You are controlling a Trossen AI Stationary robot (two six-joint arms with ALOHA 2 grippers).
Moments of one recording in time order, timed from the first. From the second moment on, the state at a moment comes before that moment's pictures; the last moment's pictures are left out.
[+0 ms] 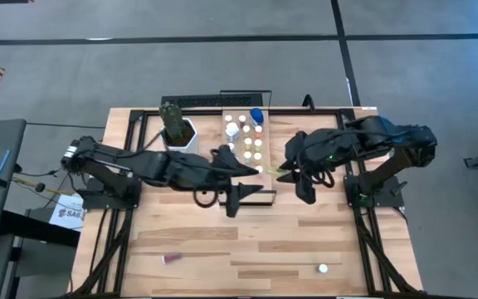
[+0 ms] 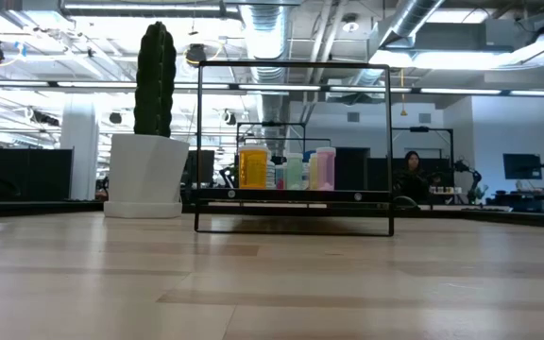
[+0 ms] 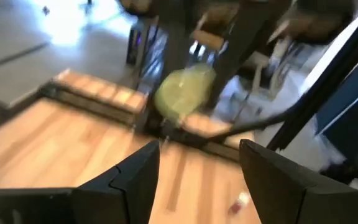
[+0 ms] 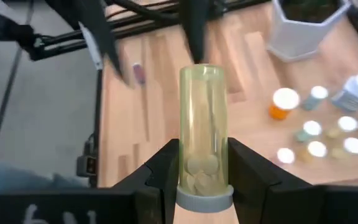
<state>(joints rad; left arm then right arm) -0.26 1.57 1.62 -0.31 -0.34 -0.41 0.23 1.51 1.99 -1.21 0.09 0.40</state>
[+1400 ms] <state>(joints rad) -0.27 1.64 1.62 -0.21 -0.29 -0.15 0.30 1.57 1.99 -1.23 0.06 0.25</state>
